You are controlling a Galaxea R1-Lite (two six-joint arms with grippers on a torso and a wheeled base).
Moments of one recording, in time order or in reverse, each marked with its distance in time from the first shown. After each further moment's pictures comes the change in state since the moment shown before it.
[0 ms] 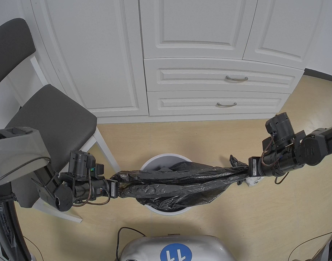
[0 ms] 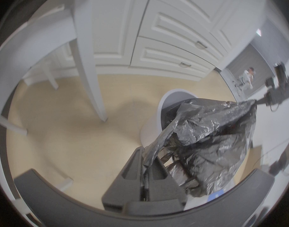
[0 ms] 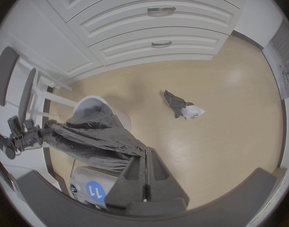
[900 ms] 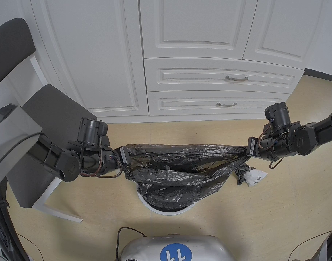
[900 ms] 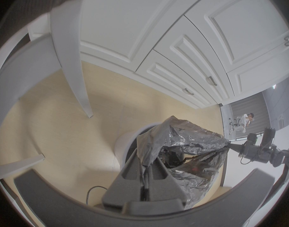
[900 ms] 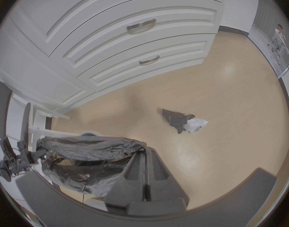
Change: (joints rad) left arm -0.070 -0.096 -0.363 0.432 0.004 -0.446; right arm -0.082 0.114 -0.131 -0.128 0.006 0.112
